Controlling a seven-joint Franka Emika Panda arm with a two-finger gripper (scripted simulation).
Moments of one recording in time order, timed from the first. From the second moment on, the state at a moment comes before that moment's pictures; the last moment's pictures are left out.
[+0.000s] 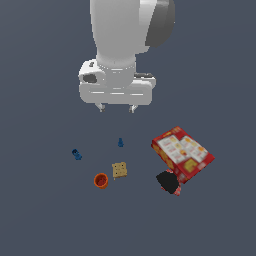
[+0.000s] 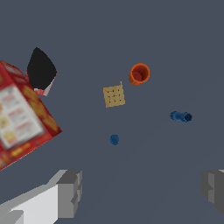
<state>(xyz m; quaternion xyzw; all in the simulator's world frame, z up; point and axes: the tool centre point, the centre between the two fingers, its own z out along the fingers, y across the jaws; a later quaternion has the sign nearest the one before) -0.008 -0.035 0.312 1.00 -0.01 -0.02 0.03</state>
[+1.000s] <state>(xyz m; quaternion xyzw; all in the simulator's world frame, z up) -0.009 -0.055 0.308 1.00 -0.03 -0.02 0.02</state>
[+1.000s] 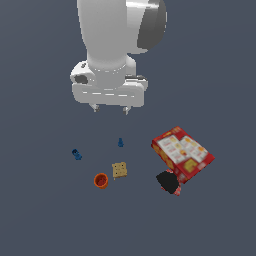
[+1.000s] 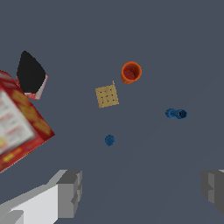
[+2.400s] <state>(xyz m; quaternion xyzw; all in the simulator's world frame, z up) 0.017 -0.234 0.109 1.00 0.02 0.00 0.00</state>
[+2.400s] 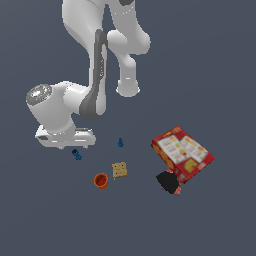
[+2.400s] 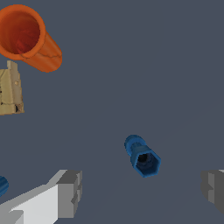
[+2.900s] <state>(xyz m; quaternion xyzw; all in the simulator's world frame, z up) 0.013 -0.248 0.093 1.00 0.03 0.00 0.00</state>
